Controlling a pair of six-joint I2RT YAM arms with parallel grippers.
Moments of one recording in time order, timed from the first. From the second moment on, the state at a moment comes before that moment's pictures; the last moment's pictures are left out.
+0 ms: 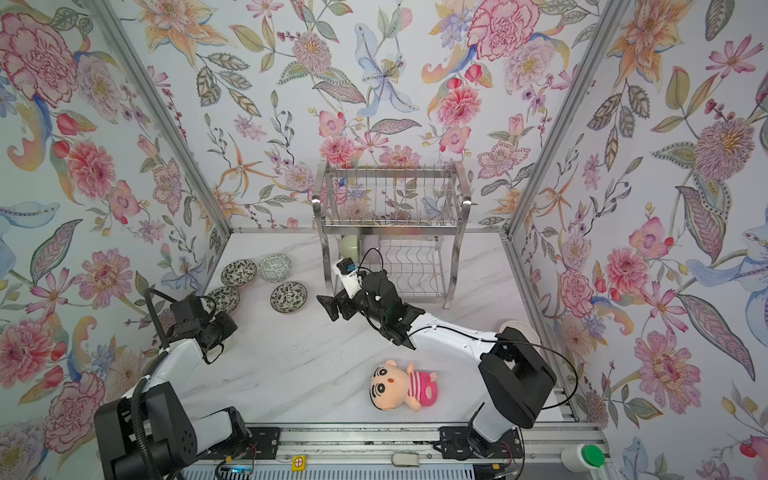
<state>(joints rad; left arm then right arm) 0.37 1.19 0.57 -0.26 0.12 -0.37 0.87 1.57 1.00 0.33 -0.11 0.10</state>
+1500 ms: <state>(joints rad) -0.87 1.59 1.05 -0.46 -0.34 -0.55 0.49 1.09 0.69 0.12 -0.09 0.22</state>
